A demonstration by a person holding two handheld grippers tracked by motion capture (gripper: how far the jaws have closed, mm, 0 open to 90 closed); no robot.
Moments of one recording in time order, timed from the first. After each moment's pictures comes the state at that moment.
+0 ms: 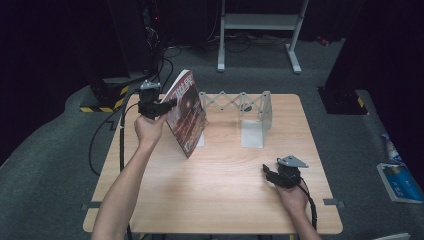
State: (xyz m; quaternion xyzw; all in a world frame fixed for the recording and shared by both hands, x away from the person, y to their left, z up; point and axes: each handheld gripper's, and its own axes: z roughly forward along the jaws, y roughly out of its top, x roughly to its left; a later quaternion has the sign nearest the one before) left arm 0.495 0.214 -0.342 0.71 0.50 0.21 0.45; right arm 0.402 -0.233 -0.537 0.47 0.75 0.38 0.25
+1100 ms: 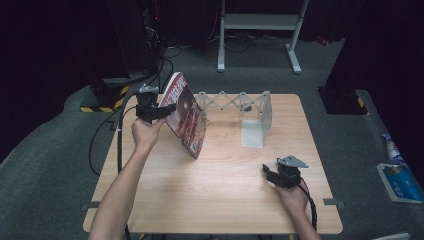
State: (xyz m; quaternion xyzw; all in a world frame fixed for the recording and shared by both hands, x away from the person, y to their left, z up) left arm 0.492 0.222 -0.351 0.71 0.51 0.20 0.43; right arm 0.402 -0.233 -0.537 0.47 0.75 0.38 0.25
